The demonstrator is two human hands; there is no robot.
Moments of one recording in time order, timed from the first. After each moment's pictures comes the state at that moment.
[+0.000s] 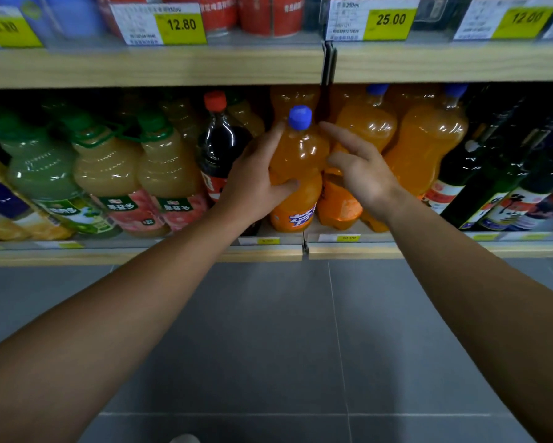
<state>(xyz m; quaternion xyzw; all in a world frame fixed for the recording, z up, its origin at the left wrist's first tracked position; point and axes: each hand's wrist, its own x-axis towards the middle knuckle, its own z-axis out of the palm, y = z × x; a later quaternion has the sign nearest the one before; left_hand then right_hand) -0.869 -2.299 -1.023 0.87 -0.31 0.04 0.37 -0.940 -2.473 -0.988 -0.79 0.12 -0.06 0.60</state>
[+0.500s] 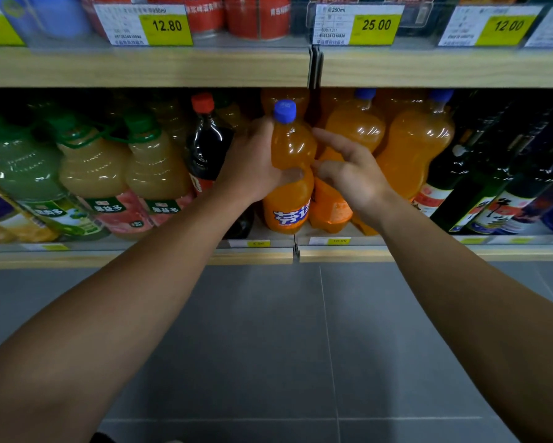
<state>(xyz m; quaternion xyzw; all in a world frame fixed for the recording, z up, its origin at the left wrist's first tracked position) -0.854 -2.326 -0.997 0.91 -0.27 0.04 0.31 -0.944 -2.477 -0.985 -0.76 0.11 -0.07 0.63</state>
